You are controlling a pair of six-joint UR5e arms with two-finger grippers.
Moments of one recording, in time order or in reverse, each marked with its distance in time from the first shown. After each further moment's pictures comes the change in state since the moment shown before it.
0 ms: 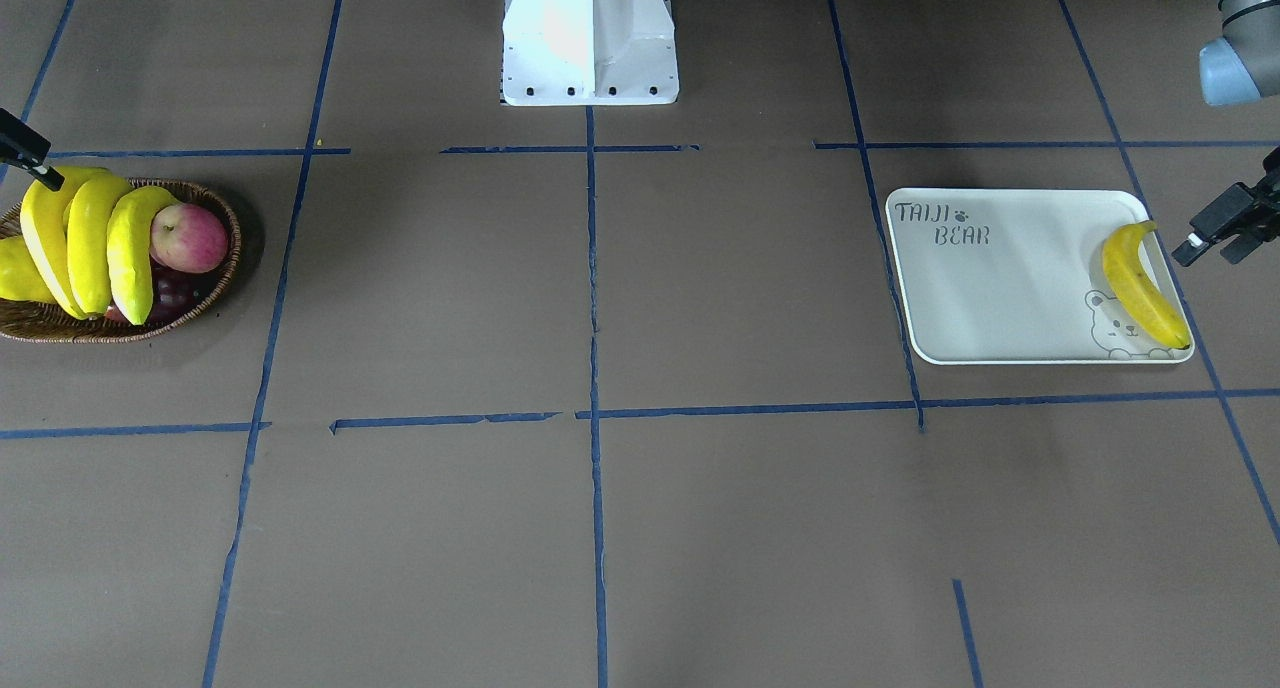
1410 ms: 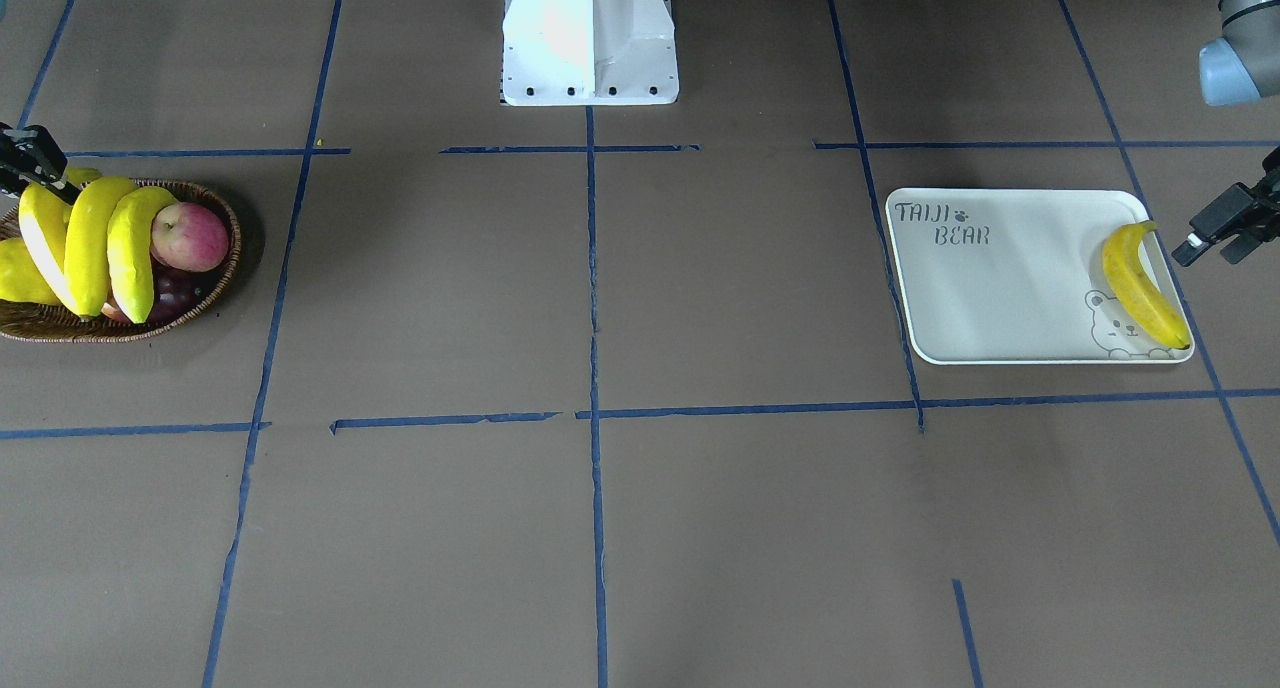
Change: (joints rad) left arm 0.001 0.000 0.002 0.002 0.000 0.000; right arm -0.031 0.023 0.002 0.005 0.004 0.020
